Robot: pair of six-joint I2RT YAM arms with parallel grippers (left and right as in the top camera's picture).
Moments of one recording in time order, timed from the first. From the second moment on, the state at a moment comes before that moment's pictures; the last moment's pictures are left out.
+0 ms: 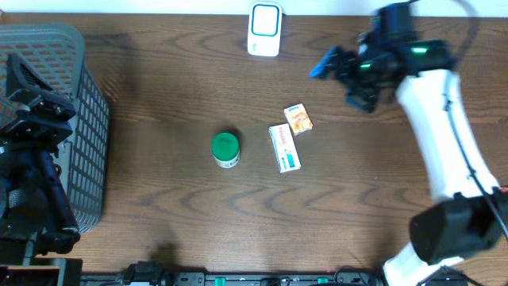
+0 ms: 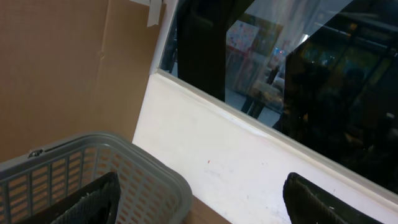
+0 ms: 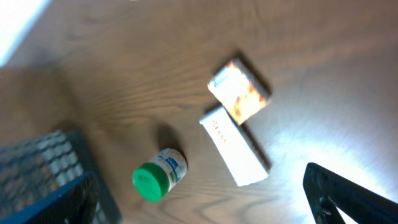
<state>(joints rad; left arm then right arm) -0.02 0.85 1.50 -0.61 -0.50 -0.36 0.20 1.81 1.76 -1.13 -0.31 0.77</state>
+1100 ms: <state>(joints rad) -0.02 0.85 1.50 -0.61 -0.50 -0.36 0.36 2.25 1.76 -0.95 -0.06 1.40</state>
